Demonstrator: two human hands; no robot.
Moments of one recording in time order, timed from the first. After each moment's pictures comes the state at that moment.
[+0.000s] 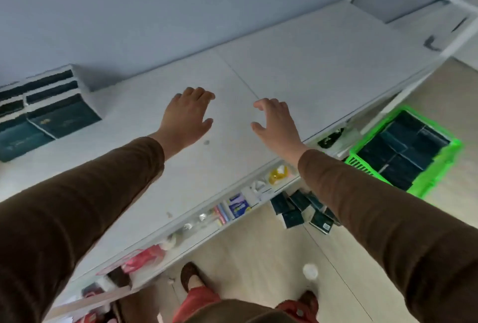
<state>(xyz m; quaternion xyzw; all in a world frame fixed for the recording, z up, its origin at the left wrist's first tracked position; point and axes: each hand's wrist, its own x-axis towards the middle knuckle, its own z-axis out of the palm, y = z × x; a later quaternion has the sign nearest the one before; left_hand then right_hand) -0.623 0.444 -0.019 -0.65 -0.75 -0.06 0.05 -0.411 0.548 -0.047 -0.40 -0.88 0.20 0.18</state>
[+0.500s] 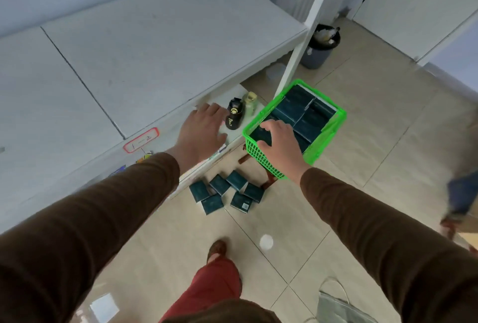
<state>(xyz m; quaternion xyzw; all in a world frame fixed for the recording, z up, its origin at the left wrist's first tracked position) -0.237 0.636 -0.093 -0.72 -0.68 -0.10 -0.05 -0.016 0.685 -0.108 -0.52 -0.83 0.19 0.10</state>
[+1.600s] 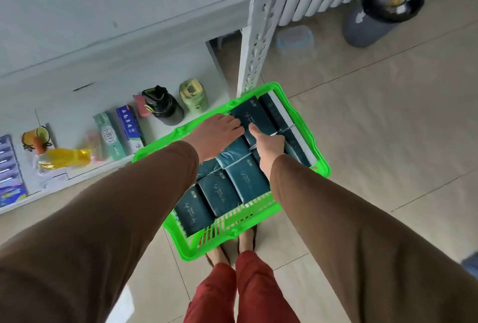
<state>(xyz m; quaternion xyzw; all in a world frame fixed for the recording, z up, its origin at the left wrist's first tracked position) -0.028 1.048 -0.362 -0.78 -0.60 0.15 -0.10 0.118 1.122 -0.375 -0.74 -0.32 0.58 0.08</state>
